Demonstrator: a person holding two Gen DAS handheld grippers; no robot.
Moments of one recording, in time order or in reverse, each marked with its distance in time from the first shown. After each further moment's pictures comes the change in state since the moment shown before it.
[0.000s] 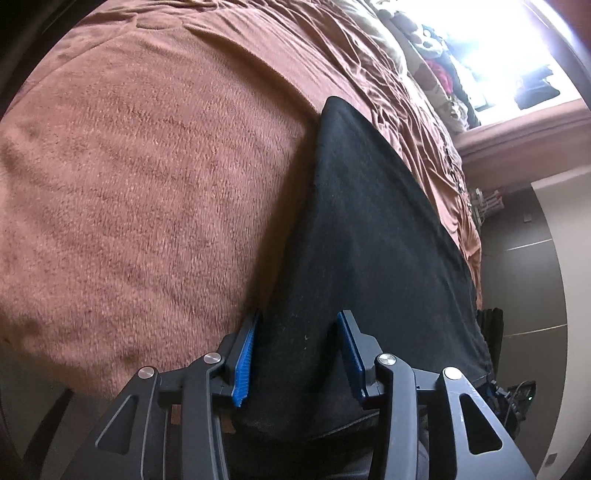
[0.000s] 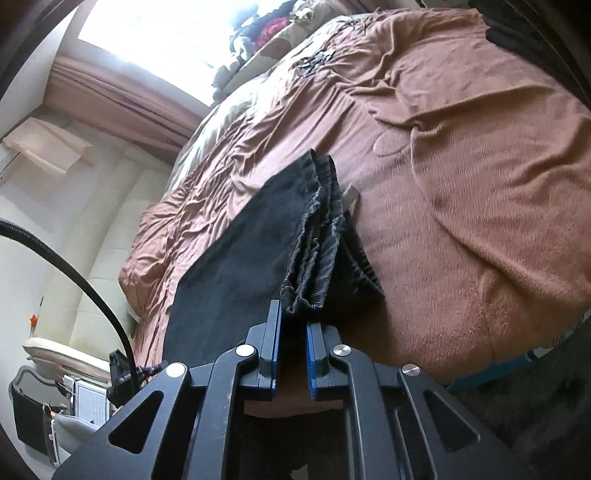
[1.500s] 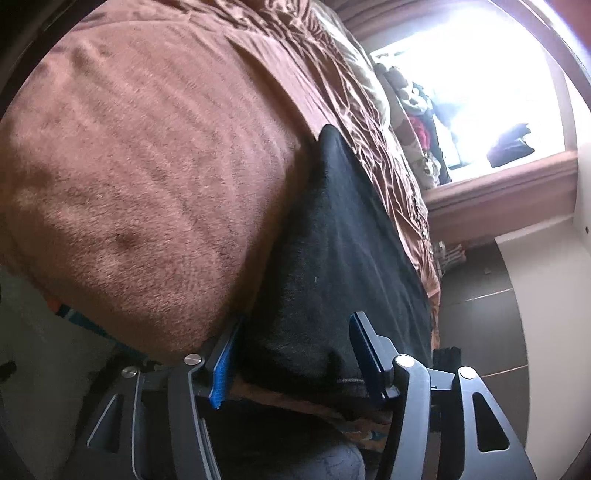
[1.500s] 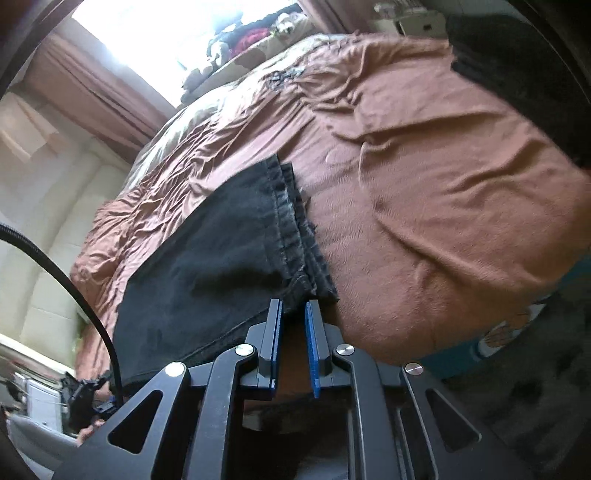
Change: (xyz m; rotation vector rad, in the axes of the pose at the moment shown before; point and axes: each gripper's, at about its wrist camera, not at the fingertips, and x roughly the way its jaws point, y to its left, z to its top) left arm -0.021 0.017 -0.062 -0.120 -0.202 -0.178; right arm -0.043 0.024 -0.035 -0.082 -0.055 -0.237
